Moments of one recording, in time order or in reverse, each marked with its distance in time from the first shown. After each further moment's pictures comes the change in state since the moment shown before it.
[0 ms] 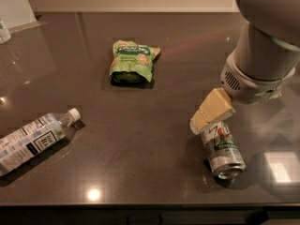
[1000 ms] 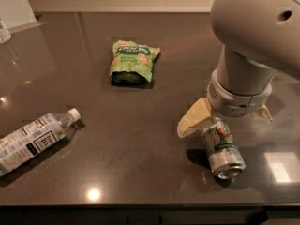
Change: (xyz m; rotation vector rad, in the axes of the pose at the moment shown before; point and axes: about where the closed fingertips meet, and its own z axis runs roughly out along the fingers) arm 0.008 0.023 0.035 -0.028 0.098 0.272
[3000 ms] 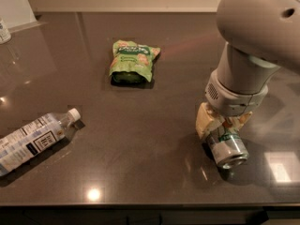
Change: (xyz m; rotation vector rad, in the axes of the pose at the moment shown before) arm -0.004 0.009 0.010 -0.088 0.026 -0.076
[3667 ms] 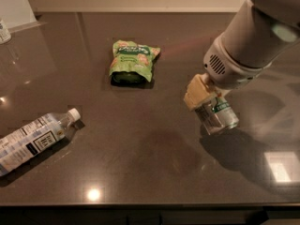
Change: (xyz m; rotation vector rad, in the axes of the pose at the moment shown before) arm -0.046 0.027 -0.059 -0.093 -0.266 -0.278
